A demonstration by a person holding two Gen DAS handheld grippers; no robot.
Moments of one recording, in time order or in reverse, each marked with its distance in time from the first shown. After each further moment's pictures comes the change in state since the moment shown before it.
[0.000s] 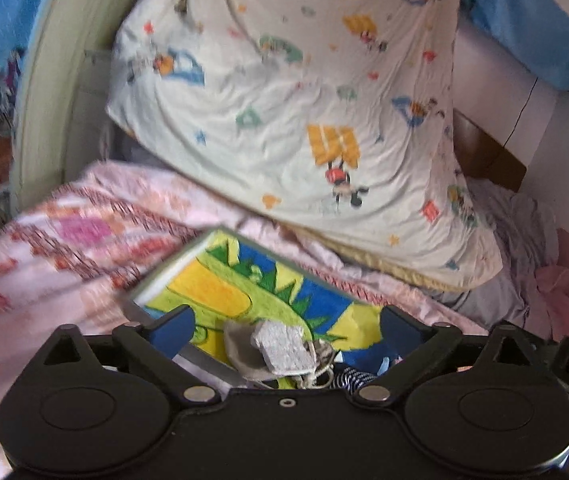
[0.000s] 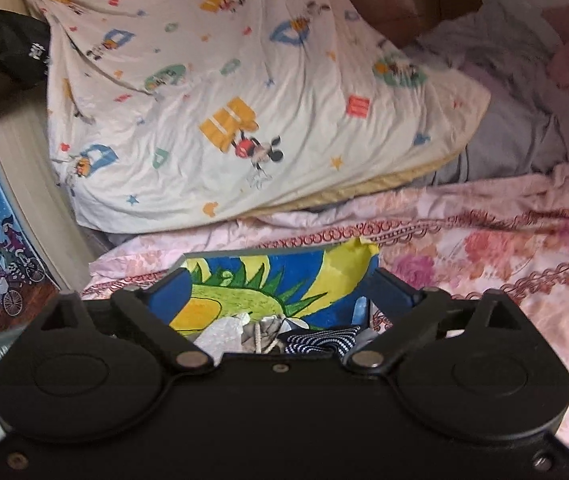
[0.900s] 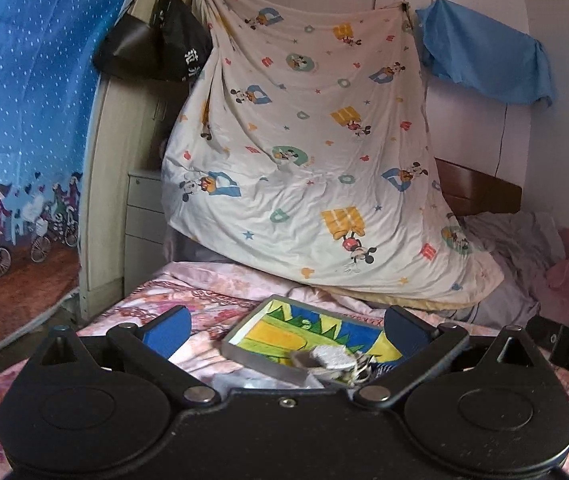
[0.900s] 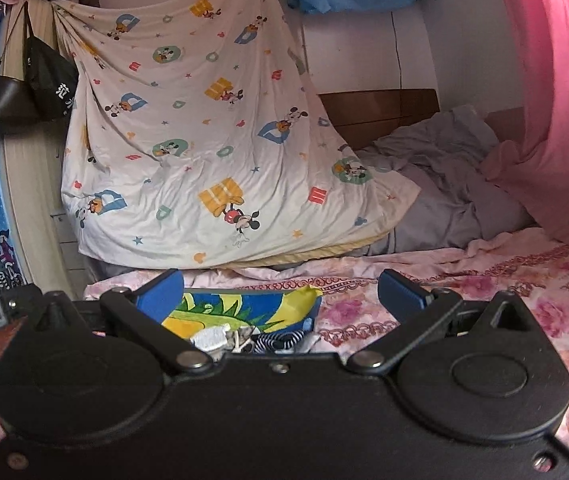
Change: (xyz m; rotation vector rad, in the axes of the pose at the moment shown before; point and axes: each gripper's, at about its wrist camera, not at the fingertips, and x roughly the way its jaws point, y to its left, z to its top) left arm -0.199 -0.002 -0.072 0.197 -0.277 0.118; right arm -0.182 0.033 -0.050 -0.108 -0.247 -0.138
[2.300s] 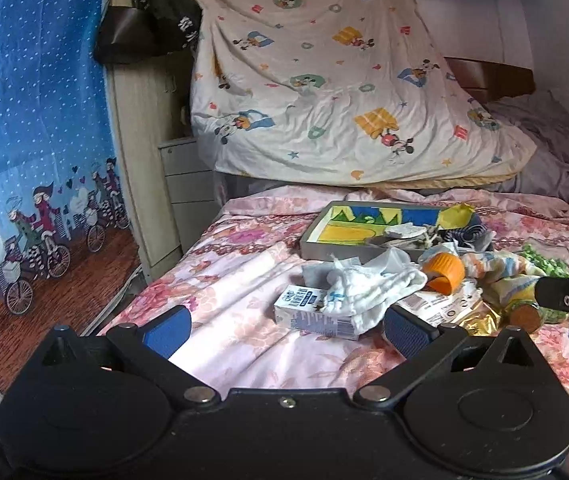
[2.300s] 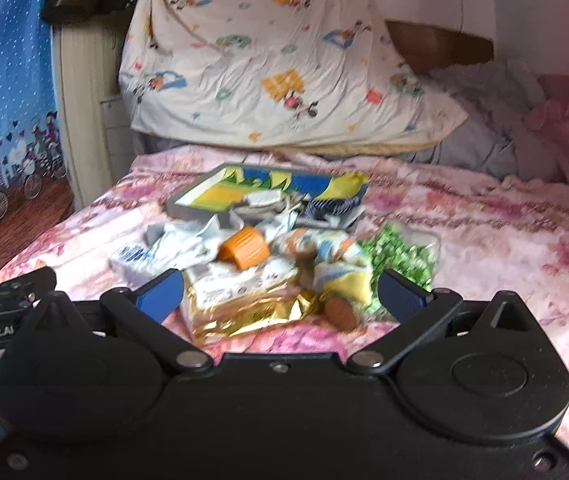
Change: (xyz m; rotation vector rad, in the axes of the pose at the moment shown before) left arm -0.041 0.047 -0.075 0.250 0.182 0.137; right arm -0.023 0.036 -0.083 -0.163 0.283 0.136
